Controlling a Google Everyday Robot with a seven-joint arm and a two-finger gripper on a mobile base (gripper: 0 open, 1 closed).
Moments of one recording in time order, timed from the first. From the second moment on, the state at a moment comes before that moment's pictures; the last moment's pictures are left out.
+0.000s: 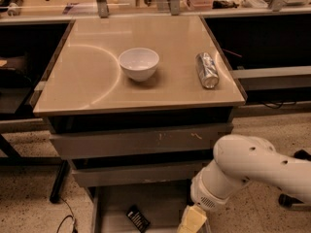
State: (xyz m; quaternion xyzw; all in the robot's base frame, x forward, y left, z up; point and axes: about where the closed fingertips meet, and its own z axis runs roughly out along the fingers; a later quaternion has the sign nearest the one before) arm 0.343 -0.094 0.608 -0.52 0.83 0.19 0.06
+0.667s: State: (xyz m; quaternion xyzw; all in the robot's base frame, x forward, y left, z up) arm 0.329 -0.085 0.559 -0.50 0.83 0.24 0.05
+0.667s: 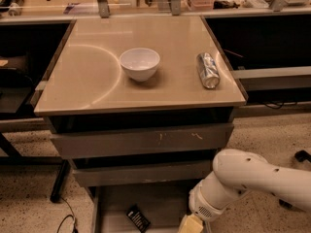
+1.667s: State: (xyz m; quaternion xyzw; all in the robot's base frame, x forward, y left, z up) arm 0.313 -0.042 0.410 -0.46 0.83 0.31 0.04
